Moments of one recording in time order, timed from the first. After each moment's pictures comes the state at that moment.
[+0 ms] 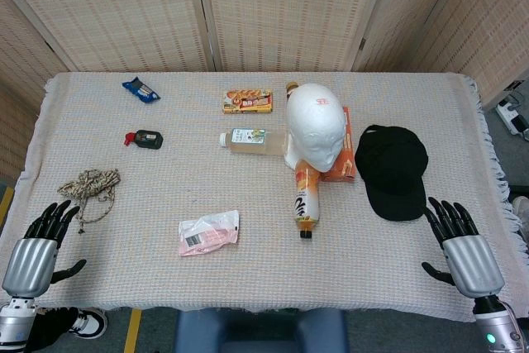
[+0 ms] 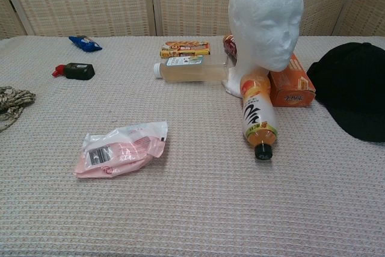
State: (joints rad) left arm -0.11 -1.23 -0.02 -1.51 1.59 1.54 0.08; right arm 0.07 -1.10 -0.01 -1.69 -1.62 1.47 -0.18
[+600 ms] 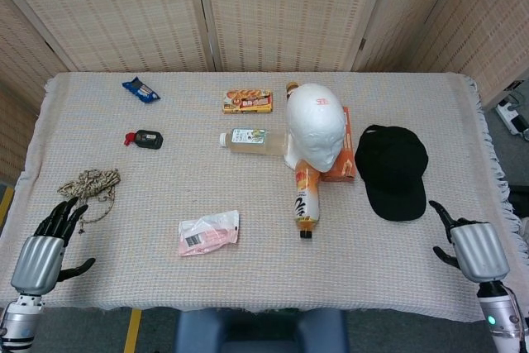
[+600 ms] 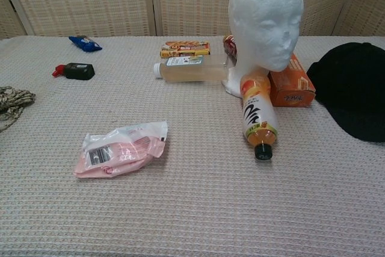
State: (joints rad) left arm -0.13 -1.25 -0.02 -1.50 1.60 1.53 0.01; right arm 0.10 -1.25 0.05 -1.39 -1.59 1.47 -0.12
